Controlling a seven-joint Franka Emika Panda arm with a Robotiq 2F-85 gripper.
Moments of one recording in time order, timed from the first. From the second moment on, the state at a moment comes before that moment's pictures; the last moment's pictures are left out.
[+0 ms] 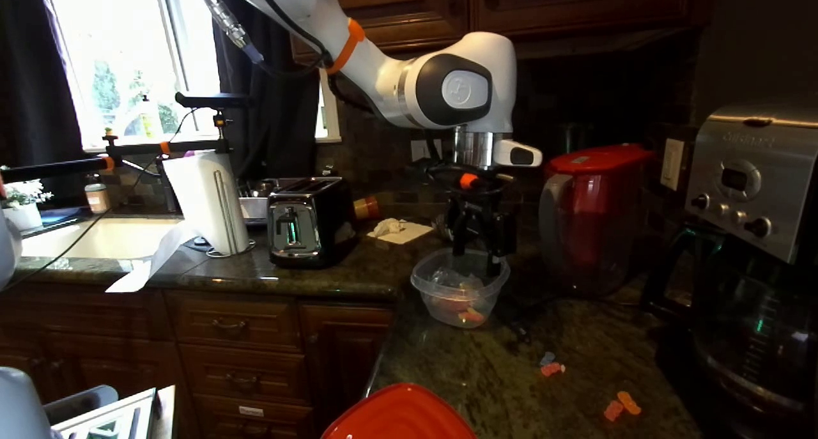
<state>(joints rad) -0.01 0.19 -0.02 -2.01 -0.01 2.14 0.03</state>
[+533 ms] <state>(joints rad) -0.13 0.20 -0.10 -1.98 0.12 2.20 -0.01</state>
